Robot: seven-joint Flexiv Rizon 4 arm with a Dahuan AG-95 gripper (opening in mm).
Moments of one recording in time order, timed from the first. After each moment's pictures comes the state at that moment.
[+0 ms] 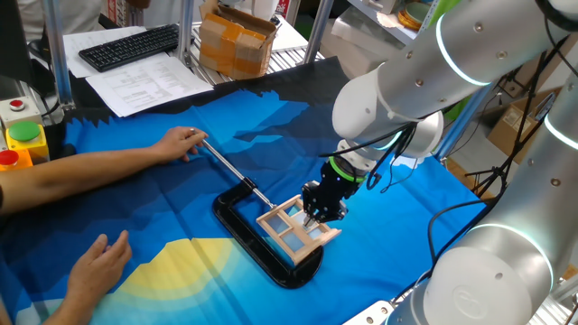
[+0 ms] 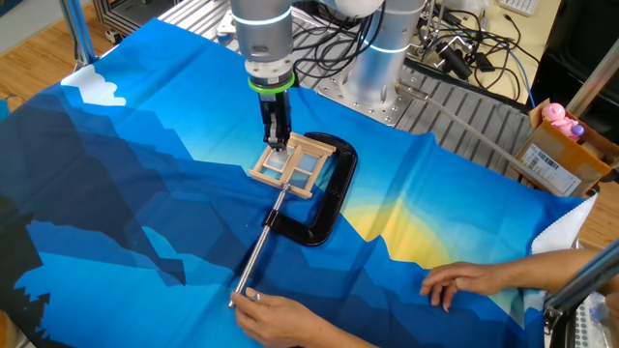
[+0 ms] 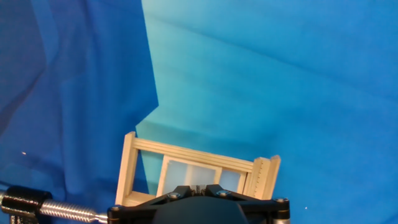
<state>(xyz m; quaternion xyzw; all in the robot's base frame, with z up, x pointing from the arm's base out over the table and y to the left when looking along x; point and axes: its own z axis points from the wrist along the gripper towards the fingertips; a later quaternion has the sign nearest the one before) 0.354 -0.066 0.009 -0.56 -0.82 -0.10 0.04</state>
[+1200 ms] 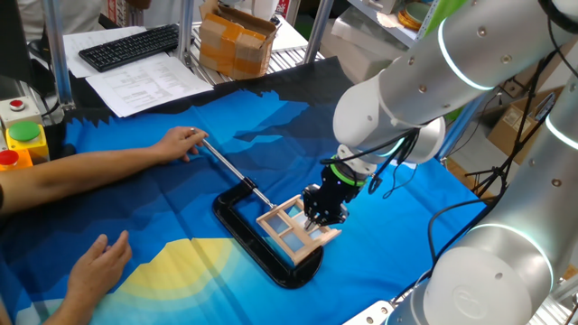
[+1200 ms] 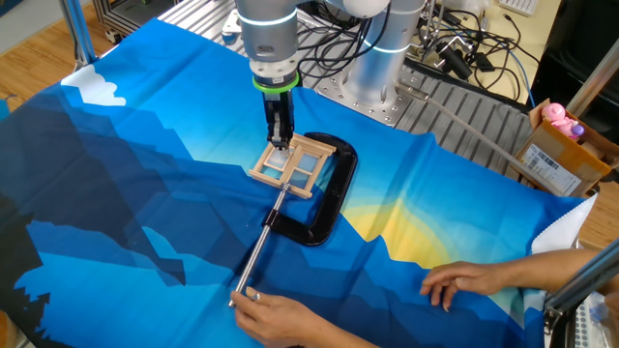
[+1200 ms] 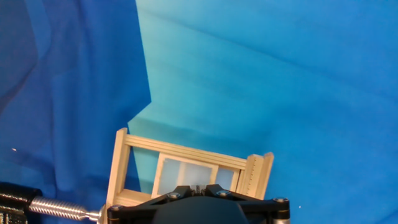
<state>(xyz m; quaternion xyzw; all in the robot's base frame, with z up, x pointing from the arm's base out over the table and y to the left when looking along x) 0.344 -0.064 0.009 -0.55 -0.83 -0.10 0.04</state>
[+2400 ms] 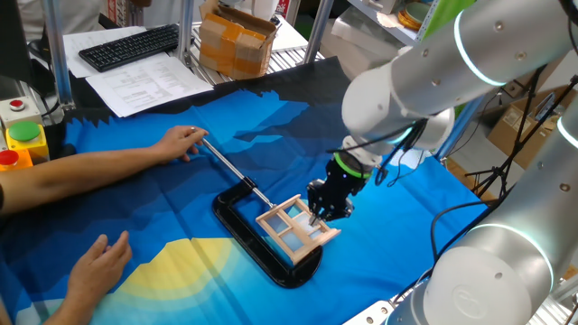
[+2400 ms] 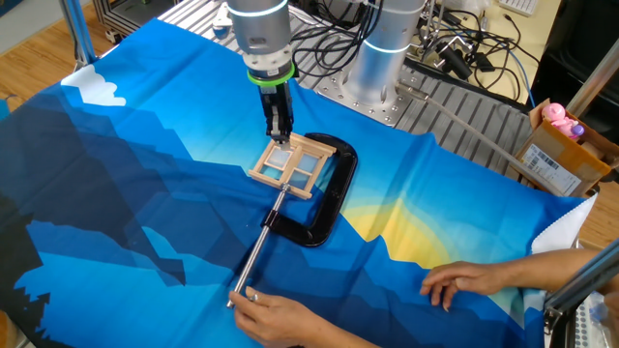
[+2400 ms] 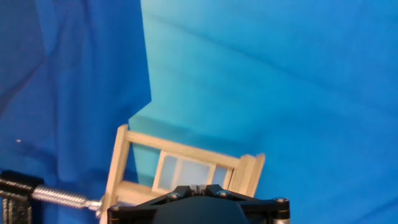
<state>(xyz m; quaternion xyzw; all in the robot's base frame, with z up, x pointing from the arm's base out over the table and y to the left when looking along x) 0.346 -0.062 0.036 -0.54 -0.83 -0.09 0.08</state>
